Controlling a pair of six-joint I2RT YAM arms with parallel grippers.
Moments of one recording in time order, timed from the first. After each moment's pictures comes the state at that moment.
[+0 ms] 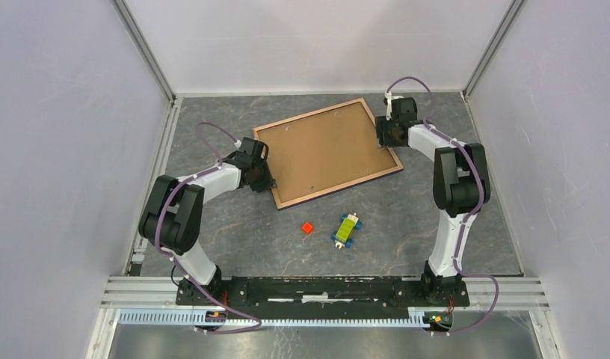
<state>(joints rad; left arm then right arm) -0.35 1.68 0.93 -0.26 0.04 -0.66 0.14 2.05 1.42 -0.22 0.05 0.02</state>
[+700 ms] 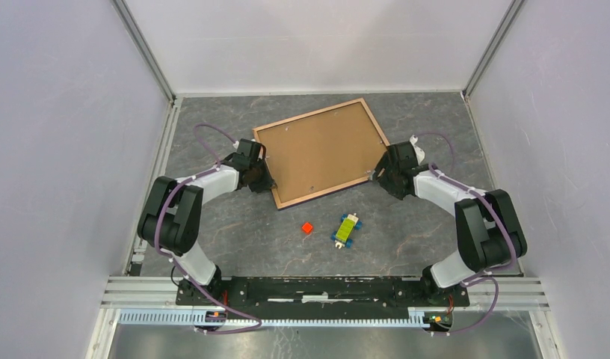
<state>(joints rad) -0.33 1.68 0.90 -0.22 0.09 -0.66 0.28 1.54 0.83 -0.26 0.13 0.80</state>
